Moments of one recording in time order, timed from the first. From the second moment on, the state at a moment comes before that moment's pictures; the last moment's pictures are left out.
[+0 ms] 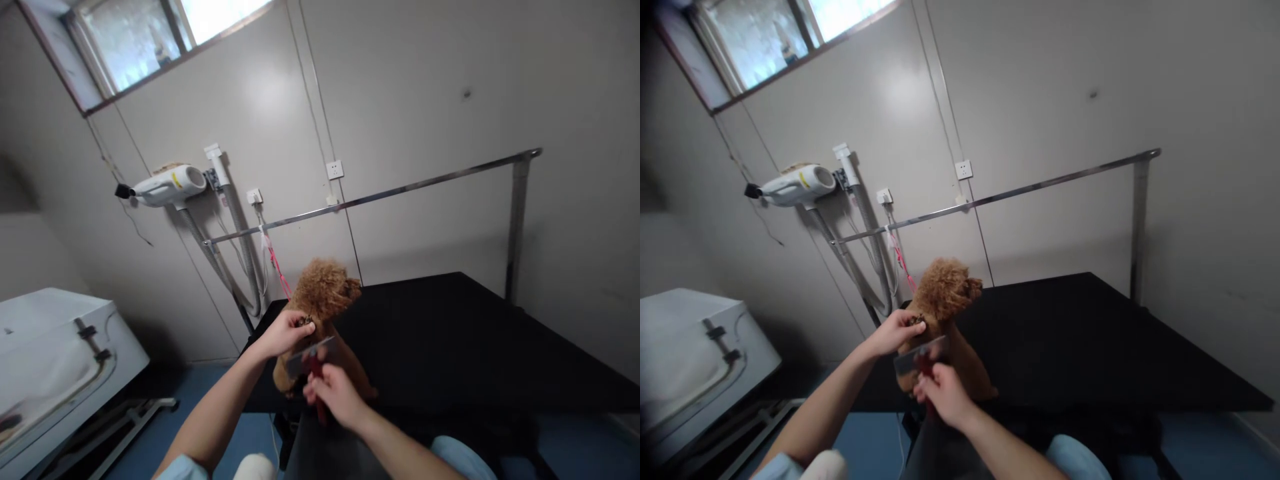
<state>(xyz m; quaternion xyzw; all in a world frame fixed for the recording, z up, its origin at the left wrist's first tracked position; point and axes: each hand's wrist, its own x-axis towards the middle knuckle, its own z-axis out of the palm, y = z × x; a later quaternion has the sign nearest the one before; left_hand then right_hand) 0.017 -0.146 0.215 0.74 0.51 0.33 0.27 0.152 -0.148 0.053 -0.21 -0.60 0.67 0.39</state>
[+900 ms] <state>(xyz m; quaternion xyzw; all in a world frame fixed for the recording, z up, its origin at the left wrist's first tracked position) 0.077 -0.080 0.225 0.80 0.50 0.25 0.19 0.173 -0.128 0.042 -0.29 -0.51 0.68 0.44</state>
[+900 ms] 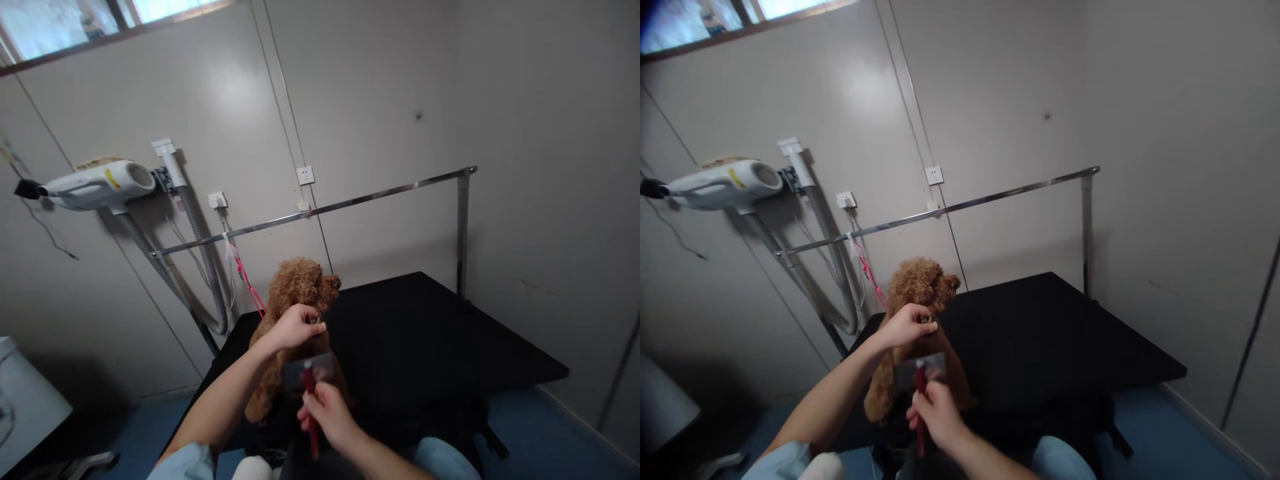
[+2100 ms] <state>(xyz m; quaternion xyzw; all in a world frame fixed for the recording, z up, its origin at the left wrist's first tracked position) -0.009 -0.232 0.110 0.42 0.51 0.75 0.05 0.183 -0.113 0.129 -0.30 -0.89 0.22 0.26</state>
